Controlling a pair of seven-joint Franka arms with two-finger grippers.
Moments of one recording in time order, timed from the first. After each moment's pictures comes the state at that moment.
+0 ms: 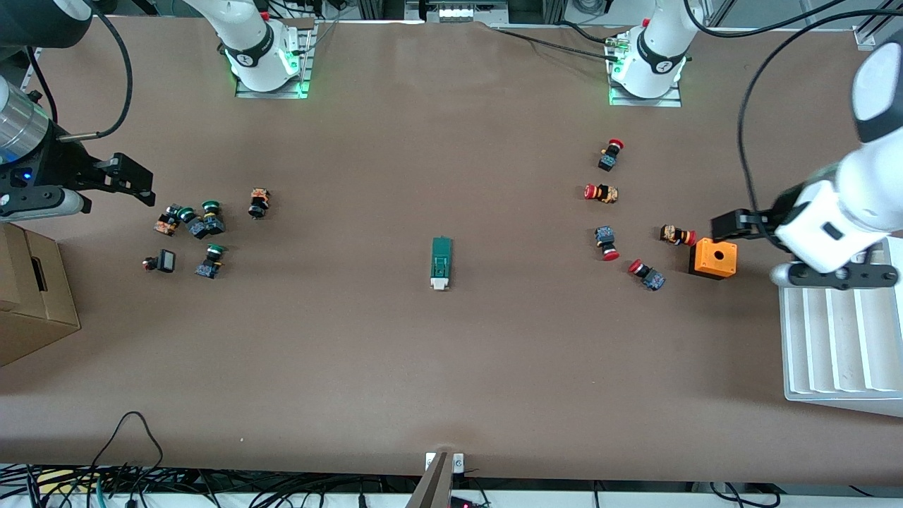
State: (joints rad) left arm 0.06 0.42 -0.19 -1.11 0.05 1.39 -0.11; right arm 0.12 0.09 -0.04 -1.54 -0.01 1.68 -0.06
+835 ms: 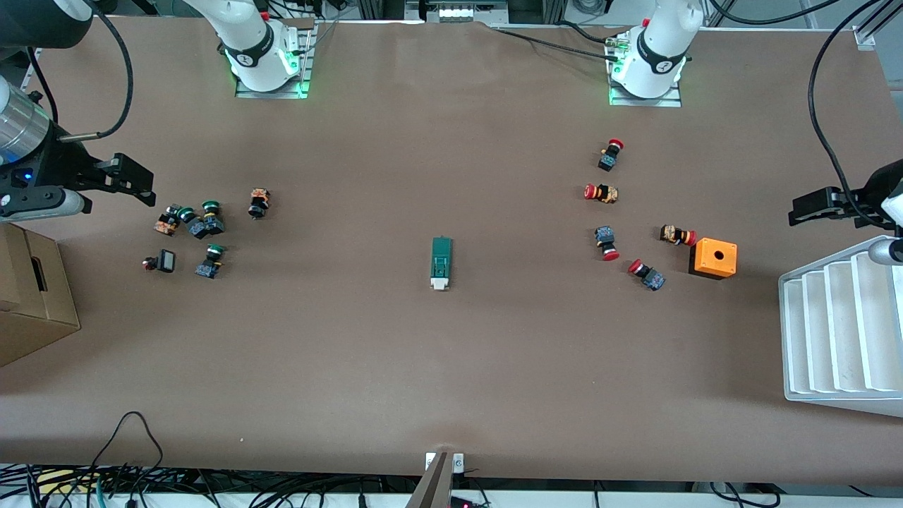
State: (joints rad) left arm -0.08 0.32 0.14 -1.18 -0.02 1.38 0.09; right arm 0.12 0.09 -0.04 -1.54 -0.01 1.68 -0.06
